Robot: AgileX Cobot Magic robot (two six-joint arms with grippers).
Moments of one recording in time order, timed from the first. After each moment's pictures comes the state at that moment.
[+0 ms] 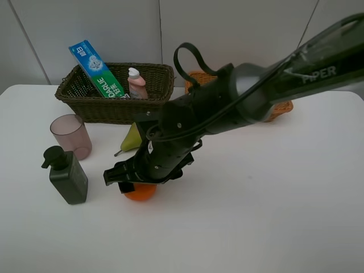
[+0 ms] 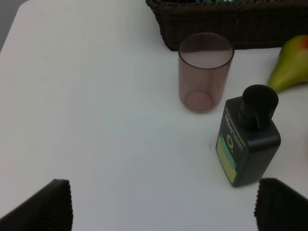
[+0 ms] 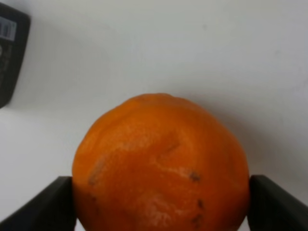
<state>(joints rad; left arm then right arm) -0.11 0.00 -0.42 0.02 1.07 -0.07 0.94 2.04 -1.19 0.12 0.38 0.30</state>
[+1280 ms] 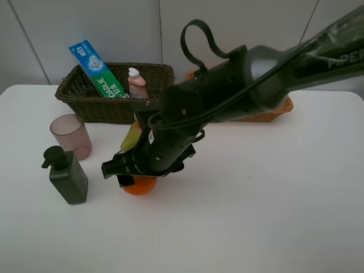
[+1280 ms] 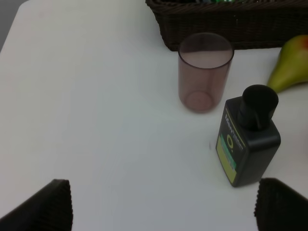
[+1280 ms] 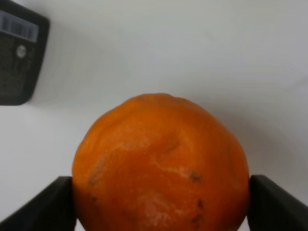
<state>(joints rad) -0.11 0.00 -0.42 0.02 1.07 -0.07 0.94 1.97 -1.20 0.10 0.43 0.30</state>
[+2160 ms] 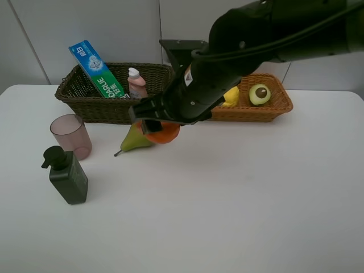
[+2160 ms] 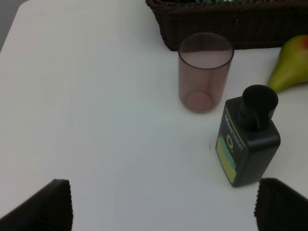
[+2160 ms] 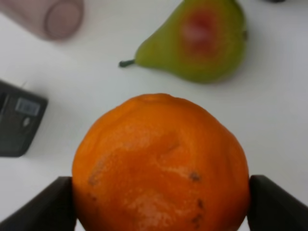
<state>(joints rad) -0.11 0.00 -0.42 0.02 1.07 -0.07 0.83 1.77 -1.20 -0.06 0.50 0.30</state>
